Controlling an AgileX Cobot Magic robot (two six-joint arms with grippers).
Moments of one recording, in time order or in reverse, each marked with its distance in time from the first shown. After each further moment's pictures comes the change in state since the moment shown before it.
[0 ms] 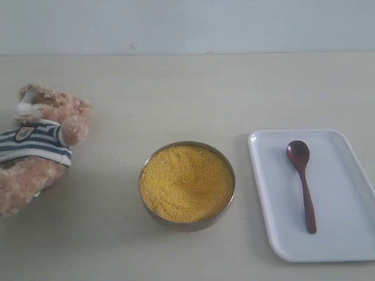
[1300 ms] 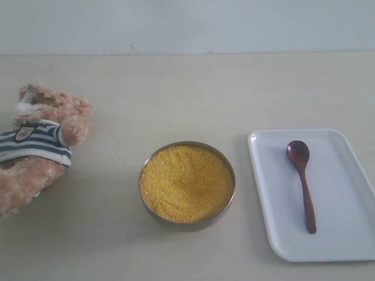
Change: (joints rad) left arm 0.000 -0.001 -0.014 -0.722 -0.835 -0.562; right arm 0.000 0.000 0.000 0.000 0.000 0.000
